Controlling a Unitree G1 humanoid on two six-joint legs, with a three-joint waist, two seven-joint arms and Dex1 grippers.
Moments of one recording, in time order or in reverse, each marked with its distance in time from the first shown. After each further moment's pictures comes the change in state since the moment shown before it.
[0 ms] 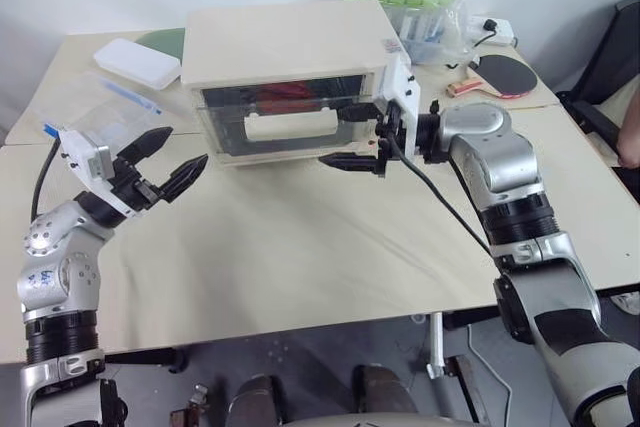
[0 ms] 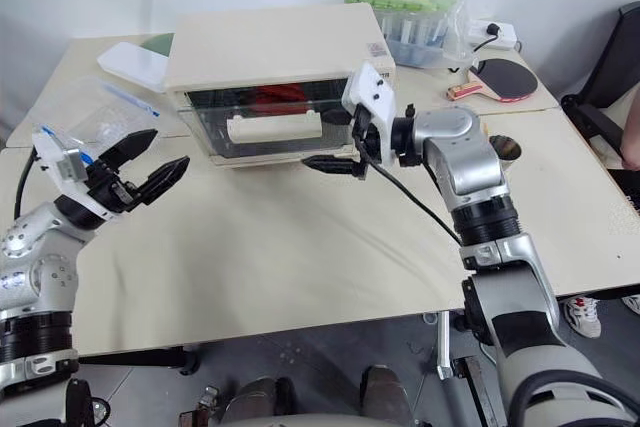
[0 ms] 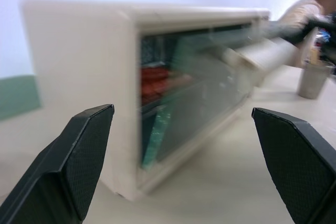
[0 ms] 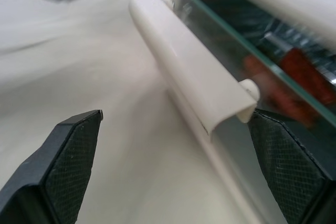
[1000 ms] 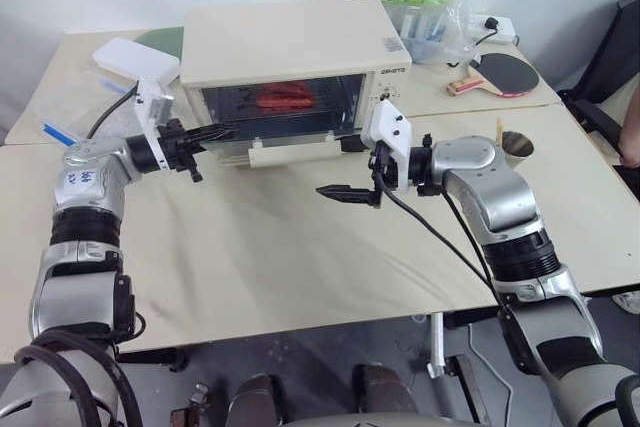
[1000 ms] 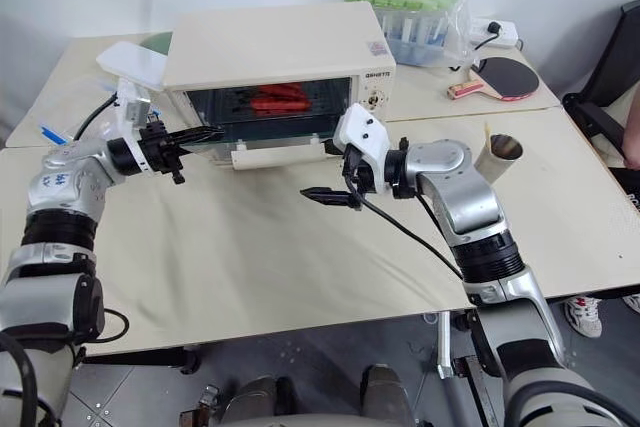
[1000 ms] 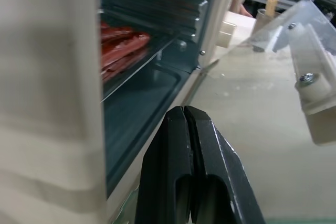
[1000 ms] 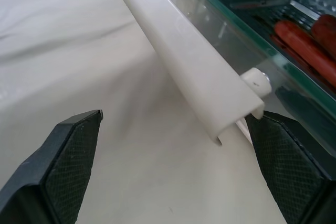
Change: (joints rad) left arm -0.555 0.024 -0.303 0.684 0.268 0.014 -0.340; right arm 0.144 -0.033 0.024 -0.263 -0.028 0.135 -0.101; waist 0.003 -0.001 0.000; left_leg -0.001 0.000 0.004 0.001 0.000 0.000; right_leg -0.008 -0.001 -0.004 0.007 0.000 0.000
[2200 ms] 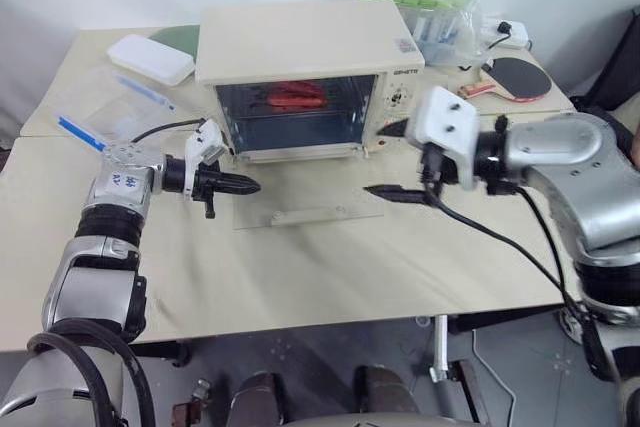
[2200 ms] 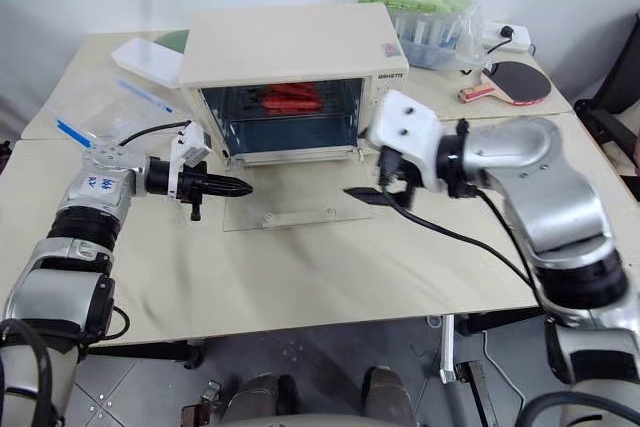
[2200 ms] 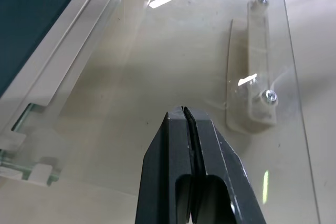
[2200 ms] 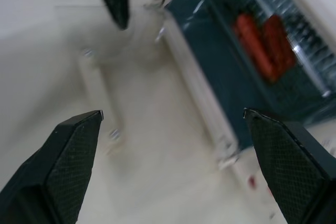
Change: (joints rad) left arm 0.019 -0.026 -0.206 0.002 0.259 -0.087 -0.117; right arm -0.017 -0.234 0.046 -0.388 -0.032 0.273 -0.115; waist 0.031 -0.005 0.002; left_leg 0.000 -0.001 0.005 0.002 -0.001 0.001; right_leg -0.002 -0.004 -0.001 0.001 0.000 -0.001
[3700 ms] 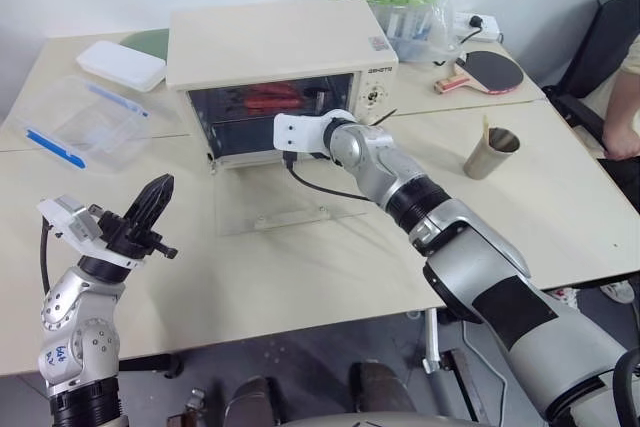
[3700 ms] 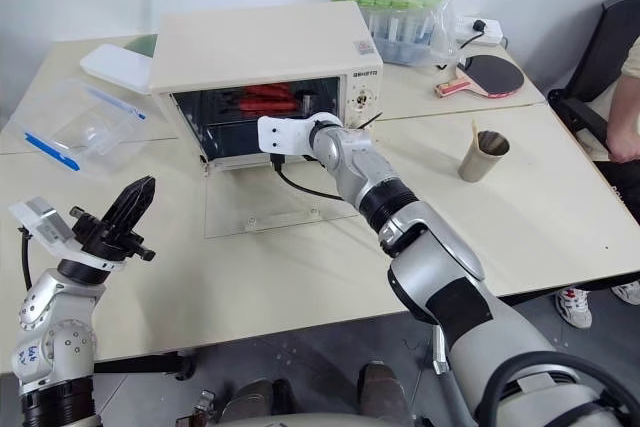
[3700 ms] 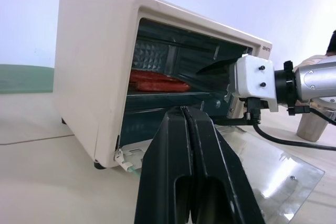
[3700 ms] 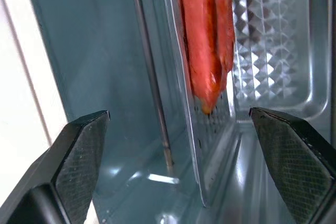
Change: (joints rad) left arm 0.885 -0.269 0.615 -0.980 -0.621 -0.001 0.583; right arm -0.461 0.590 0.342 1.318 -0.744 -0.671 -0.680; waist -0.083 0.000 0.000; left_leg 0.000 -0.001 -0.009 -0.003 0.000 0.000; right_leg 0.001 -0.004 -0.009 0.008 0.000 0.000
